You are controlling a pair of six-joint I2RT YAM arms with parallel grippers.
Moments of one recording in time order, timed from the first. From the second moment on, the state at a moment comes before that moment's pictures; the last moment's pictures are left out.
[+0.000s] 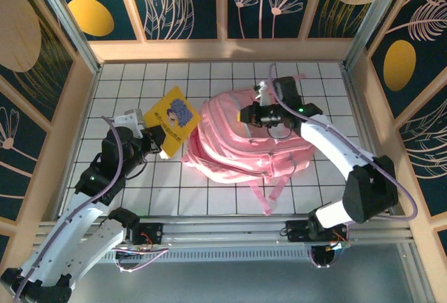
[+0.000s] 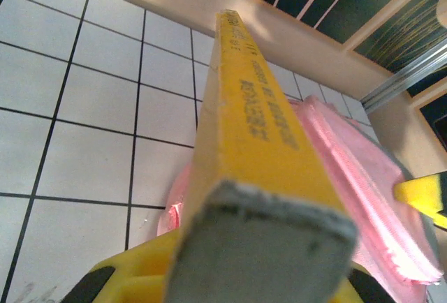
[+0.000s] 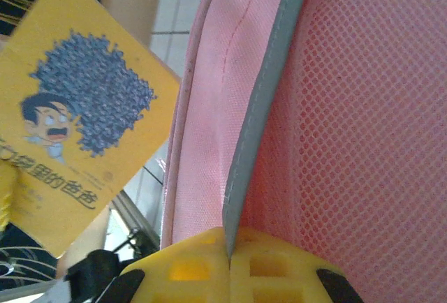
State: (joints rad) left arm -0.46 0.67 0.74 -0.43 -0.05 -0.65; right arm 0.42 1.43 1.13 -0.41 -0.70 0.57
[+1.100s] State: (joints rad) left arm -0.46 0.86 0.47 0.18 0.52 -1.04; right arm 0.20 1.36 1.17 -0.37 -1.03 0.66
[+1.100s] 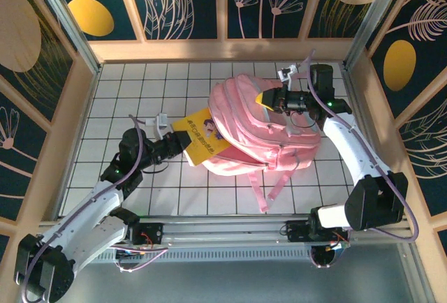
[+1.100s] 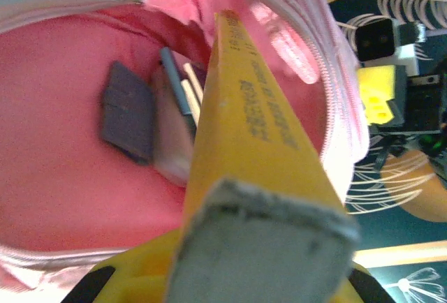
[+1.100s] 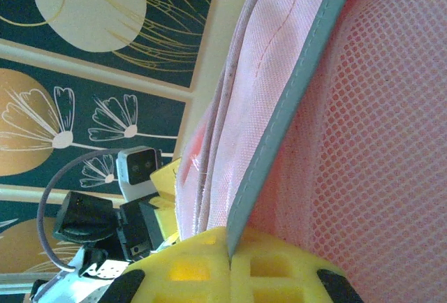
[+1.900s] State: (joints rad) left arm -0.46 1.36 0.49 0.76 0.73 -1.34; right arm 0.21 1.36 1.17 -0.30 -1.08 0.73
